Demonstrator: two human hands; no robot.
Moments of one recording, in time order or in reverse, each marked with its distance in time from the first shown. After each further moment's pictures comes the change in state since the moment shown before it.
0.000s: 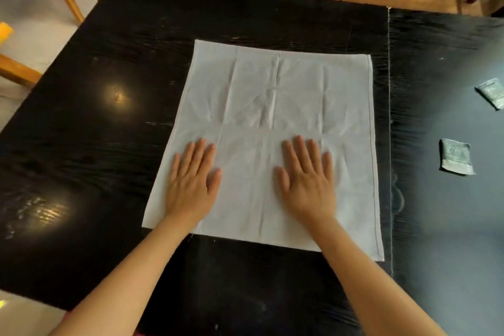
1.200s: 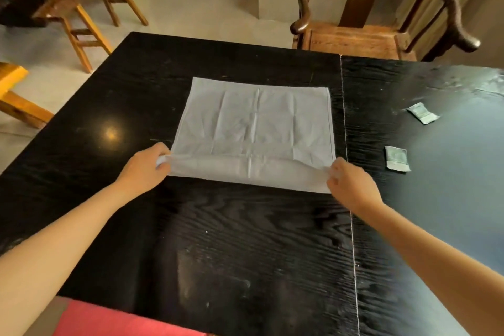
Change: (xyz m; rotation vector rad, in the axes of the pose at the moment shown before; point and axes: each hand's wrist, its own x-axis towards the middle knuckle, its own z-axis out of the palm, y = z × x) left_hand 0.007 -0.054 -0.104 -0.419 -0.066 -0.074; right_hand -0.030 0.084 -0.109 0.133 -0.108 0.164
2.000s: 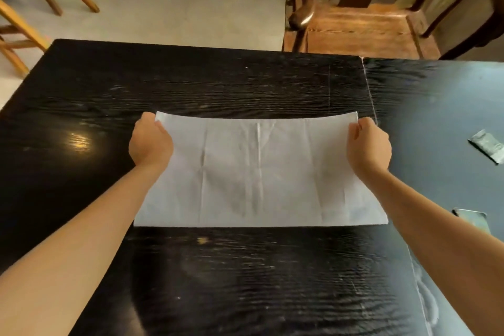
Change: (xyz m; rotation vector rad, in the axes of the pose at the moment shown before) left_hand 0.280 0.035 0.045 -0.055 0.409 -0.304; right_hand 0.256 -0.008 0.015 0.148 0.455 0.416
